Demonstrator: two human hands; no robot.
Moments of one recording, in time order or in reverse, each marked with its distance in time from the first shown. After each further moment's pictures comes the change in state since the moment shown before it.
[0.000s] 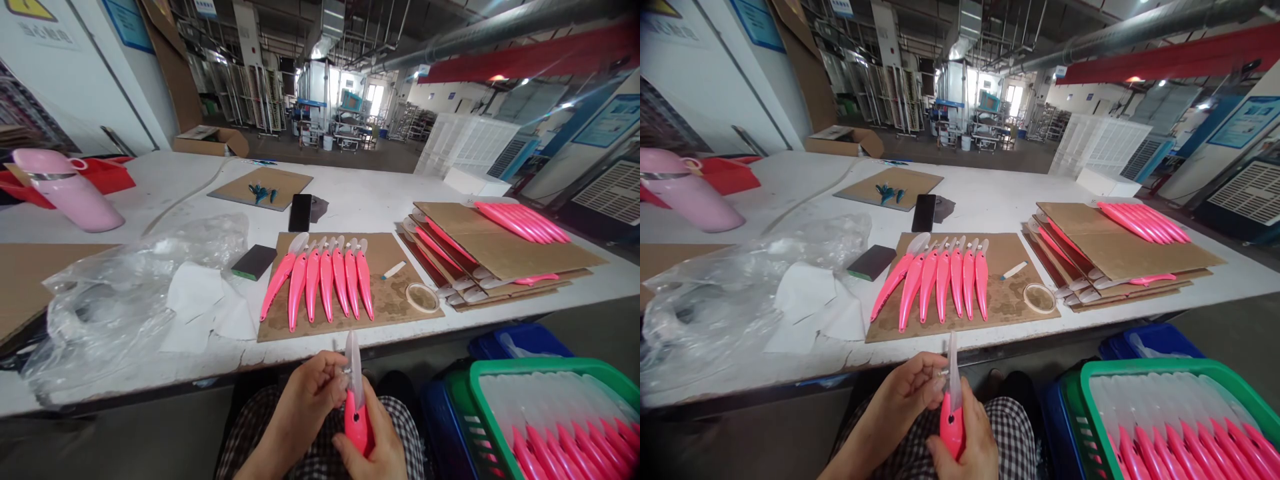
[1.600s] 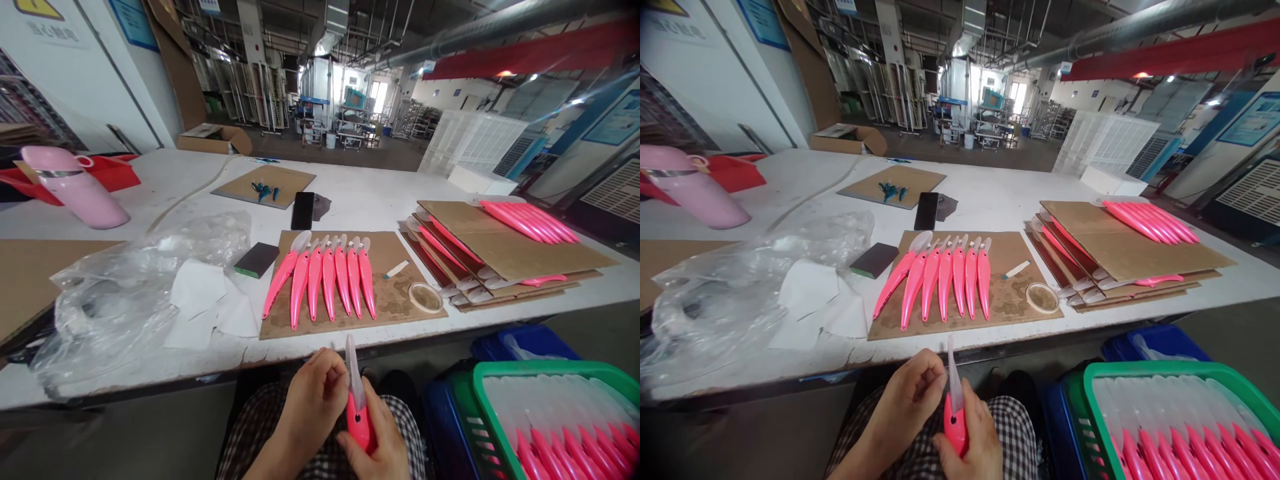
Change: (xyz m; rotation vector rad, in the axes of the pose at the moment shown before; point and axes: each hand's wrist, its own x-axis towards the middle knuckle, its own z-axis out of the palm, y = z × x) left_hand 0.005 -0.004 0.007 0.620 0.175 0.207; right_hand -0.001 0.014 0.004 -0.201 -0.005 -0.104
